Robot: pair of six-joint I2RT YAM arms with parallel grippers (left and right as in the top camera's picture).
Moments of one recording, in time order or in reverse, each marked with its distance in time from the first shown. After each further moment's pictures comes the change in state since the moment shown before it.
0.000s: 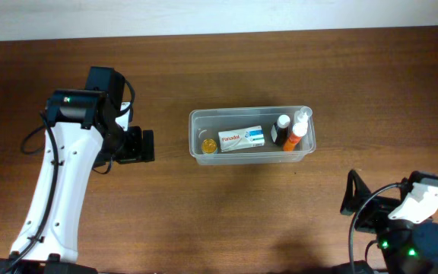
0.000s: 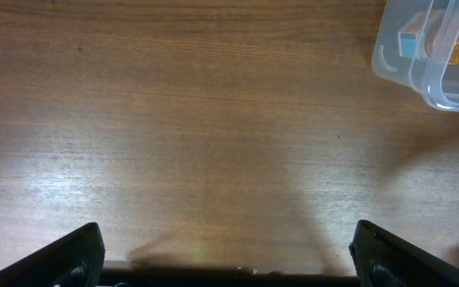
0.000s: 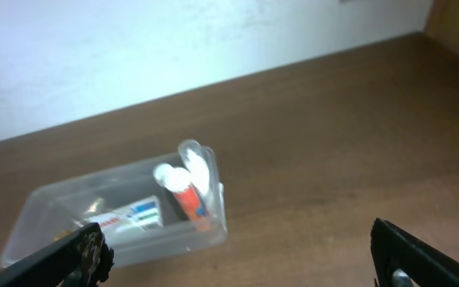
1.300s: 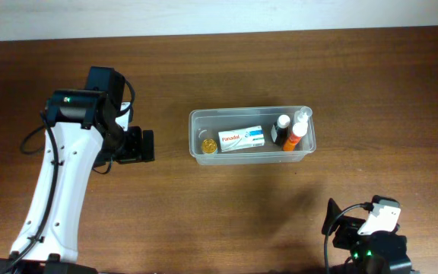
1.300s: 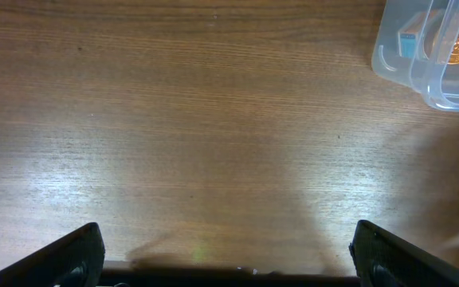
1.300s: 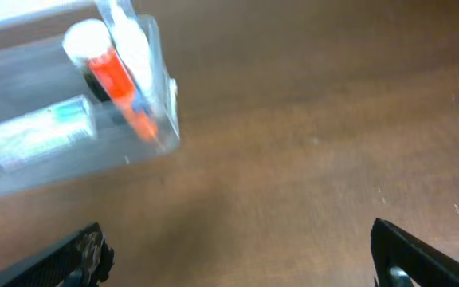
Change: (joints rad) left arm 0.000 0.000 0.000 0.000 0.000 0.000; right arm -0.013 -0.340 -0.443 -0.047 0.000 0.001
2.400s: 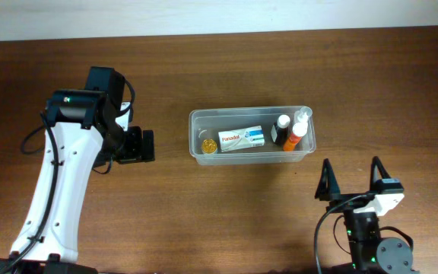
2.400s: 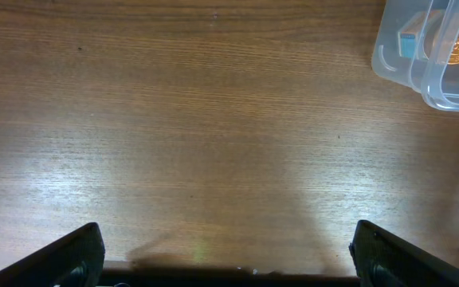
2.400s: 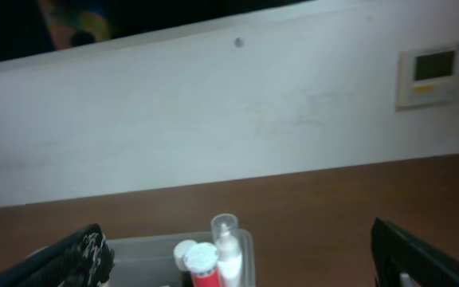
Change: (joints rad) left arm 0.000 0.000 0.000 0.000 0.000 0.000; right arm 0.020 -0.001 -0.229 0.857 -0.096 -0.159
